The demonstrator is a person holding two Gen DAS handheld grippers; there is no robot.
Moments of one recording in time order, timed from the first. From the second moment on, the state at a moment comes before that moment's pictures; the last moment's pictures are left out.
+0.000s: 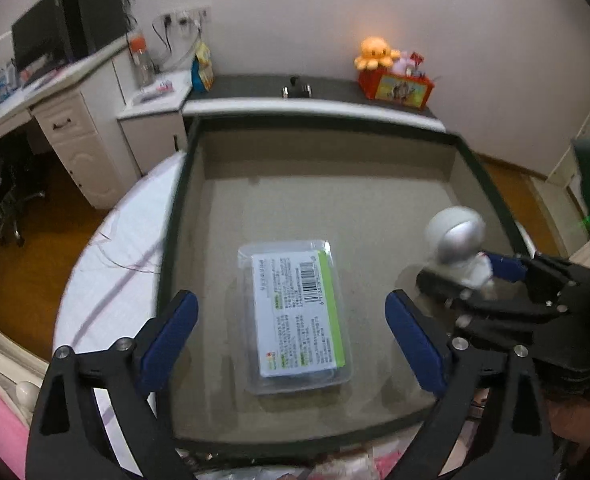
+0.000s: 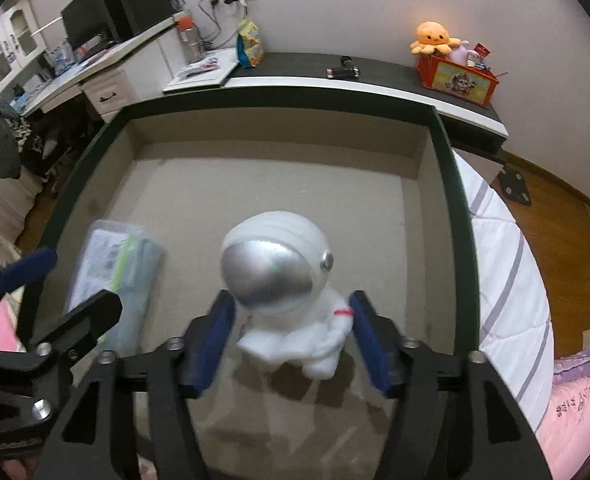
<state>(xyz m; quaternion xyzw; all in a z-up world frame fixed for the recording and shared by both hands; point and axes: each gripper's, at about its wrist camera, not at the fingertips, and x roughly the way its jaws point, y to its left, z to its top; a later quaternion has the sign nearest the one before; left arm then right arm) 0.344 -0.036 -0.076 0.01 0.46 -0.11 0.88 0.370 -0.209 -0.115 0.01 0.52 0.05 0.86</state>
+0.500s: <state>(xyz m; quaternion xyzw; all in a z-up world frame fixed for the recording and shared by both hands) 0.192 -0.003 0.013 0.00 0.28 0.01 0.96 0.249 -0.217 -0.024 0.04 0.36 0.07 0.93</state>
